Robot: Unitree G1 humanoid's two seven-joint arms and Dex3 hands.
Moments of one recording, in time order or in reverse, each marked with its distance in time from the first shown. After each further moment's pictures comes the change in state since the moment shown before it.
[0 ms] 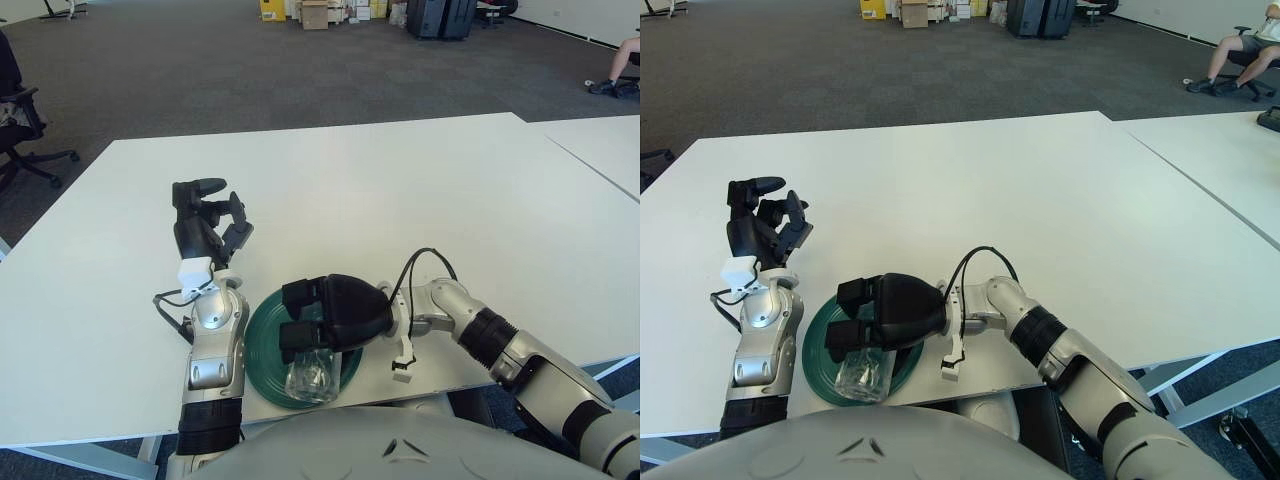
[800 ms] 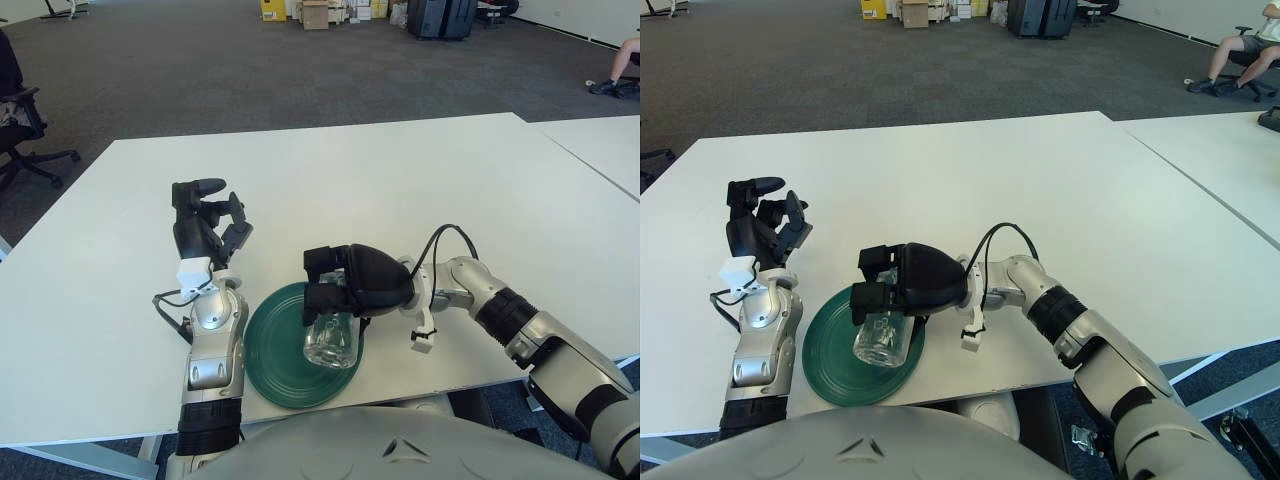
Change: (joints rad) left arm 0.001 0.000 0.005 -0.006 -0.008 0.014 -0.005; right arm -0.063 -0.105 -0.065 0.044 0.129 -0.048 -0.020
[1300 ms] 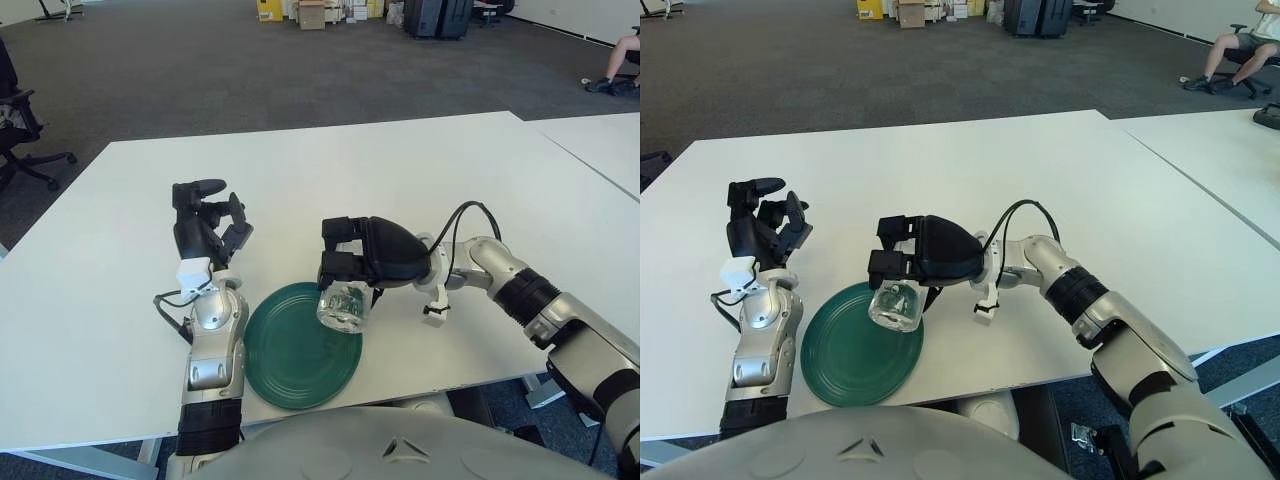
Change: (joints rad) left arm 0.000 0.000 -0.001 0.002 -0.009 0.000 -0.002; right arm -0.068 -0.070 0.000 -0.014 0.021 0.068 -0.076
